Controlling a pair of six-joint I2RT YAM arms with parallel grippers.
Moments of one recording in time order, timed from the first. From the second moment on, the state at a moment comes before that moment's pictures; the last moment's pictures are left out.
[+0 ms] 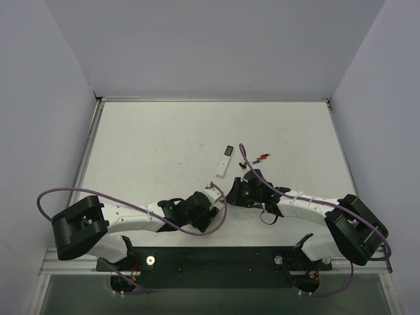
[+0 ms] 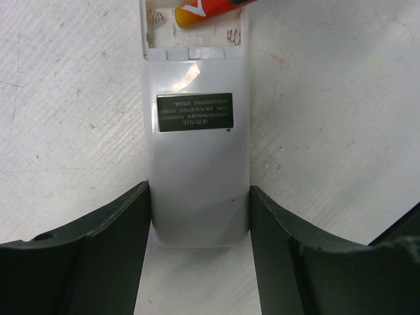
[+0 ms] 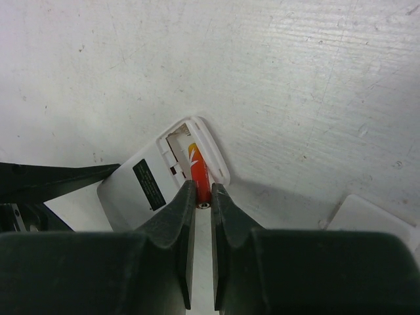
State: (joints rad) left arm -1.14 1.39 0.58 -0.06 -0.20 -0.32; right arm 0.71 1.35 0.46 0.14 -0.14 0.72
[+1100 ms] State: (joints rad) left arm -1.14 1.41 0.61 -0.09 -0.17 -0.36; right arm 0.89 1.31 0.40 0.24 0.15 0.52
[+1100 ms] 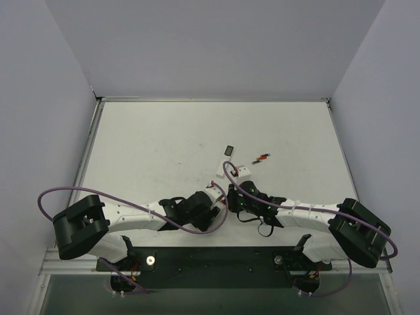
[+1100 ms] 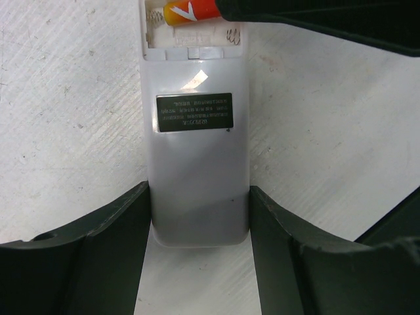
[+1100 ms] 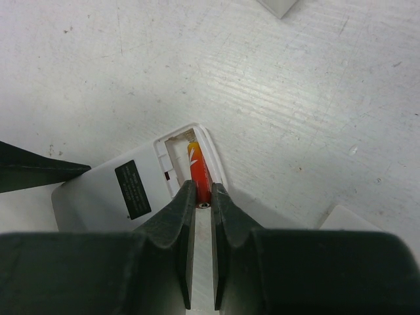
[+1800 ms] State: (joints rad) left arm -1.14 1.41 0.61 -0.09 -0.18 -0.36; right arm 0.90 1.39 0.39 0.37 0.15 0.47
